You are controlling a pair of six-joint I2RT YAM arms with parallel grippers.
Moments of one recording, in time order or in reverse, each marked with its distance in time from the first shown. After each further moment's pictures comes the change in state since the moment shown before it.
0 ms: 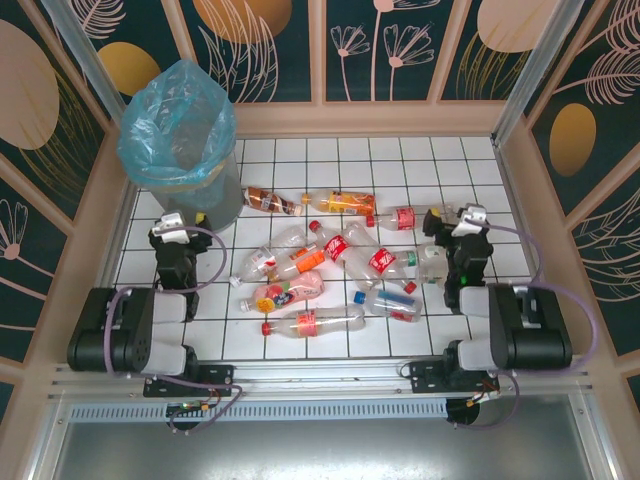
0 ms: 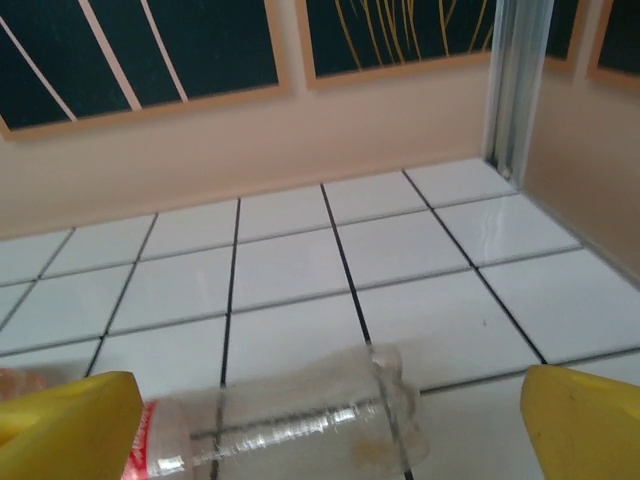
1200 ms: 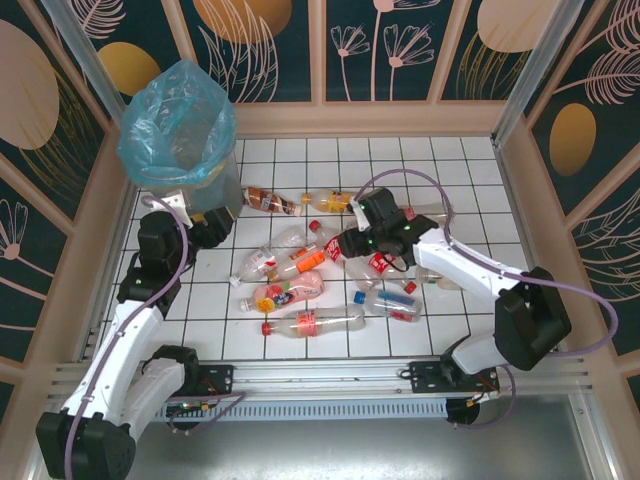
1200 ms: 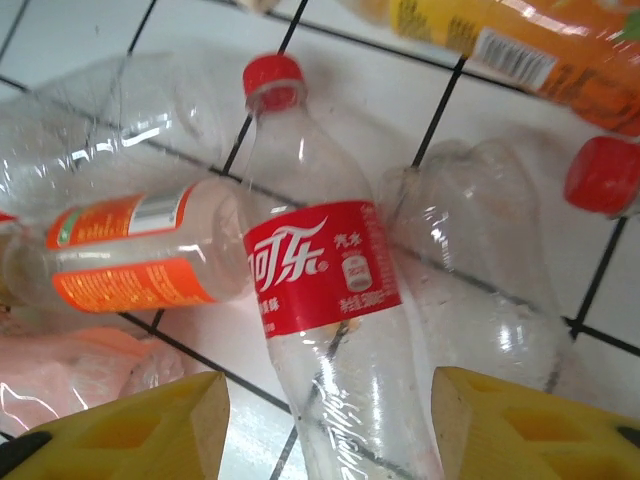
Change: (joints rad) left arm -0.124 -0.554 0.459 -1.303 0.396 -0.395; right arm 0.657 0.116 0.753 -1.486 -0.150 0.105
